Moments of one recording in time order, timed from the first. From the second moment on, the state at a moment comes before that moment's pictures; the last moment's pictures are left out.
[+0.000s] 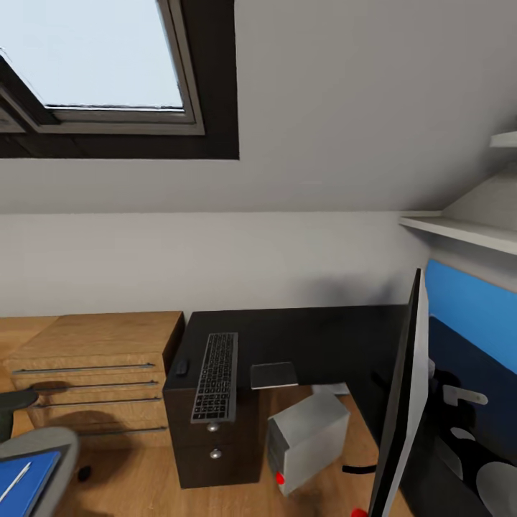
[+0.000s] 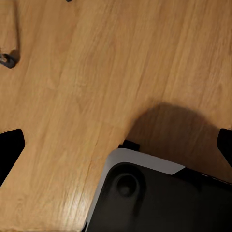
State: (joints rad) left arm 0.11 0.10 -0.50 -0.62 0.71 -0.09 0.44; right arm -0.70 -0.34 0.17 -0.16 -0.36 -0.38 -0.21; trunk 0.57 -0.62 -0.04
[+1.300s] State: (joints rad) left arm 0.11 0.10 -0.50 -0.62 0.71 -0.09 0.44; right arm -0.70 -0.34 0.17 -0.17 -0.36 -0.38 -0.21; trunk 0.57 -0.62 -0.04
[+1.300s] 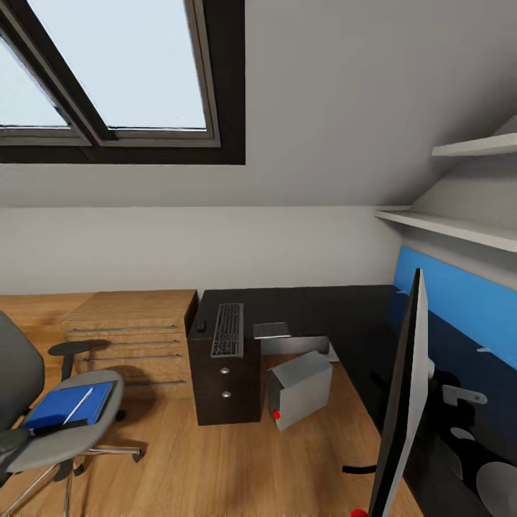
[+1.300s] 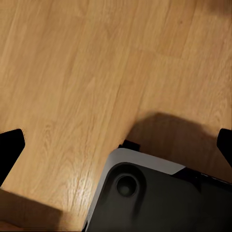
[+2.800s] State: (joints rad) left arm 0.11 0.10 -0.49 -0.63 0.71 -0.09 0.44; right arm -0.70 -0.34 0.17 -0.17 -0.35 -0.37 -0.22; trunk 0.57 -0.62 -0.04
